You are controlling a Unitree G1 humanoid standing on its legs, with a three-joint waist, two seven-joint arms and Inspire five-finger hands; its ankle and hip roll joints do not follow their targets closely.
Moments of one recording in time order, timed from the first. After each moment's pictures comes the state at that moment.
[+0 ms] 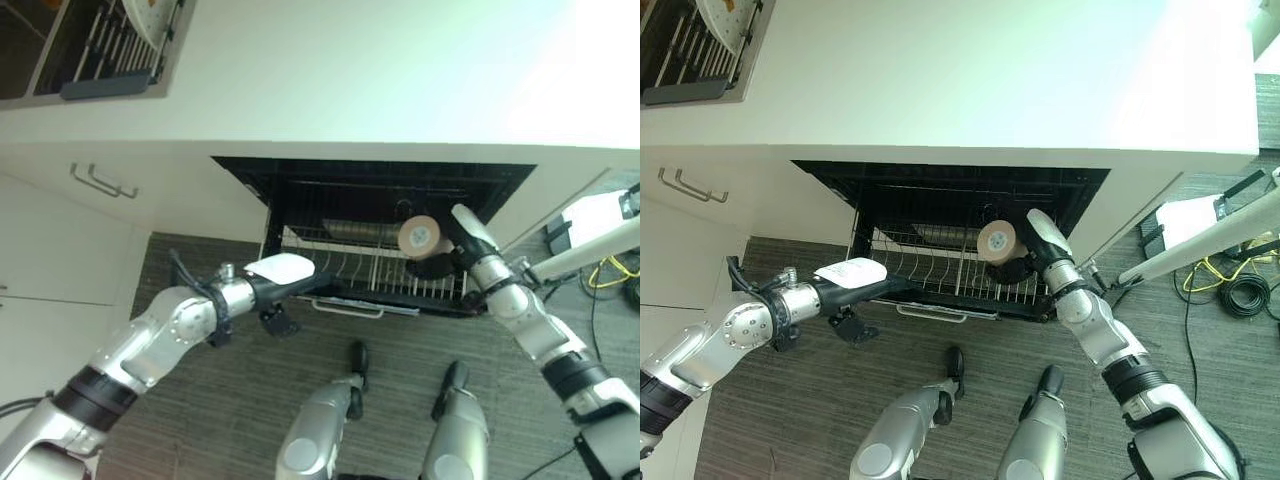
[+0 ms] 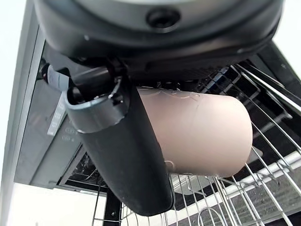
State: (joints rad) left arm -0.40 0.96 -0.44 -0.08 0.34 -0.18 -0.46; right arm -0.56 -0.66 0.43 0.43 -0.06 -0.12 -0.09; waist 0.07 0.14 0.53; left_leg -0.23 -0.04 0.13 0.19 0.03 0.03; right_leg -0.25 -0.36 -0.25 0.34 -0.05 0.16
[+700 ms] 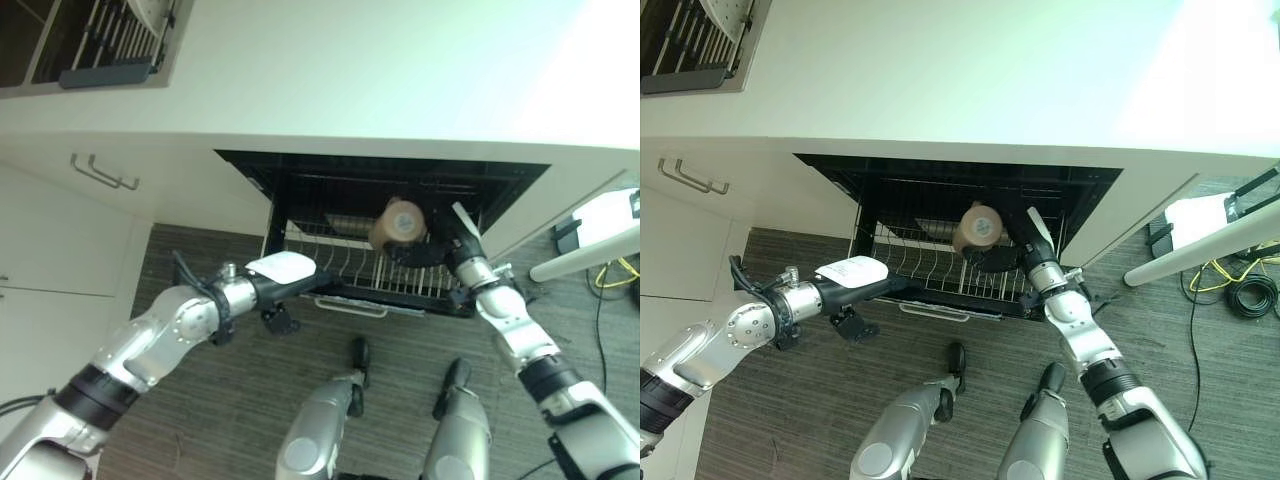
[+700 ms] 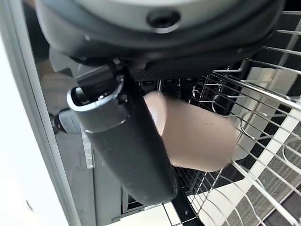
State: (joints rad) left arm -0.41 0.96 -0.45 -0.08 0.37 -0.17 -0.44; right arm -0.52 -0.52 0.39 0.48 0.35 -0.28 -0.05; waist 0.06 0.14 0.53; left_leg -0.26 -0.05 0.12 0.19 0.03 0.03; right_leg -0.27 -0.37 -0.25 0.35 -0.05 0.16
